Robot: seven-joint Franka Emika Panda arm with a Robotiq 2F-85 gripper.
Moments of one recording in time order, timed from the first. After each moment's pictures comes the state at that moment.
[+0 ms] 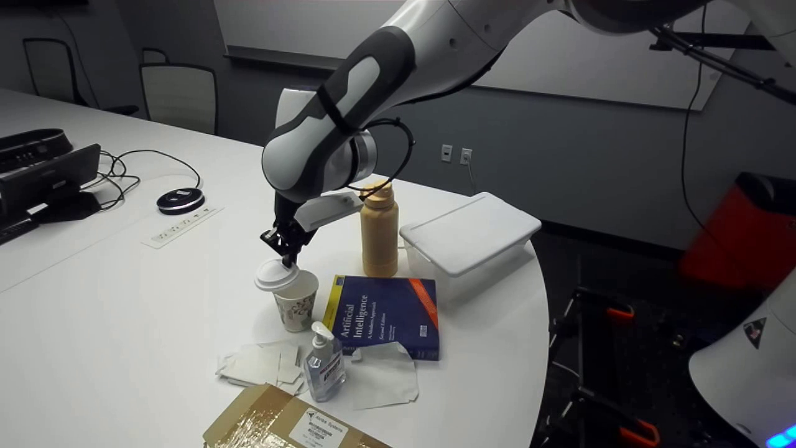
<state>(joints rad) -0.08 0.93 0.07 -1.49 0.18 2.61 0.01</state>
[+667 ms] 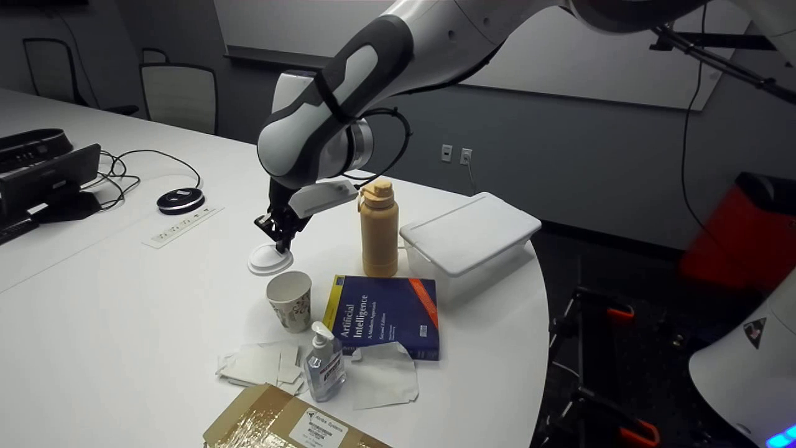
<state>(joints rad) -0.08 0.93 0.06 -1.44 0.18 2.61 0.01</state>
